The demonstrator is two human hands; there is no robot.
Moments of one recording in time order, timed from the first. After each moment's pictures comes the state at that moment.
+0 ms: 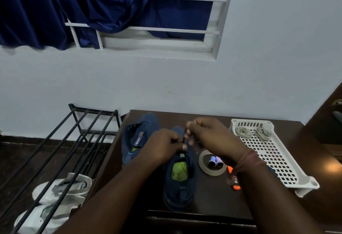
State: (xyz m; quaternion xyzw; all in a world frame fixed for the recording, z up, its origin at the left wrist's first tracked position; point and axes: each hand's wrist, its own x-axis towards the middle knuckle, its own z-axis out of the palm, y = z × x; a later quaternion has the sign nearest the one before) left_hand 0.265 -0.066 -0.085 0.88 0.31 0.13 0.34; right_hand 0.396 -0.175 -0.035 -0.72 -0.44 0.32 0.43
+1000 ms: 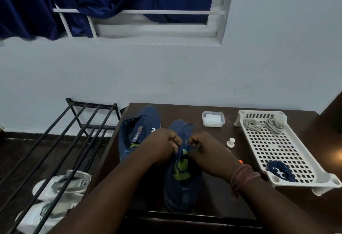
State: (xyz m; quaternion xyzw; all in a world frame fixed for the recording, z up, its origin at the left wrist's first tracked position) left_hand 0.272 -0.054 -0.100 0.83 0.39 0.03 0.40; right_hand 0.412 -0.167 -0.127 -0.76 -0.56 0.18 0.27
